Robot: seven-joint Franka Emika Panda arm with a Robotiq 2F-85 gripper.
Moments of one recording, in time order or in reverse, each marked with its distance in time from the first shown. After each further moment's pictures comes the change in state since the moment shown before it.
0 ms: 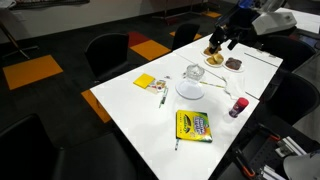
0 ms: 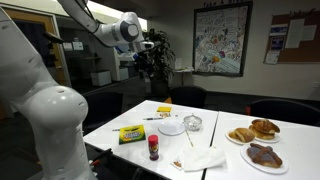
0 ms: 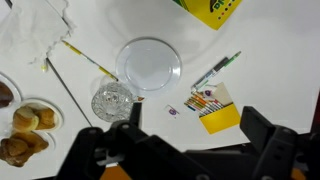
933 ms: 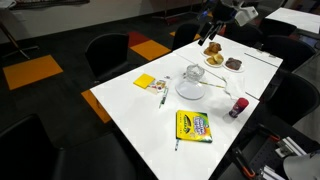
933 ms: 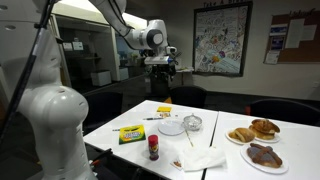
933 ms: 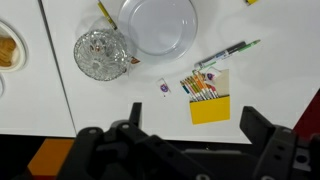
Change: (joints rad) arm 0.009 0.333 -0.163 0.270 0.090 0.080 -0.544
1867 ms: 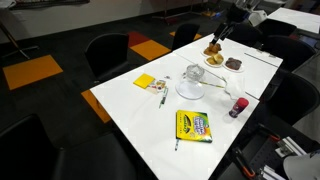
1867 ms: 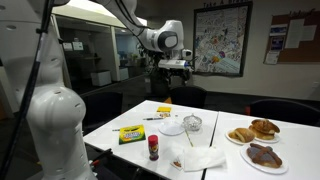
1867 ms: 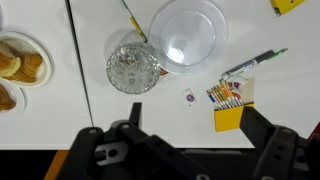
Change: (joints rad) arm -0.081 0.032 -0.102 0.000 0.113 -0.002 -0.240
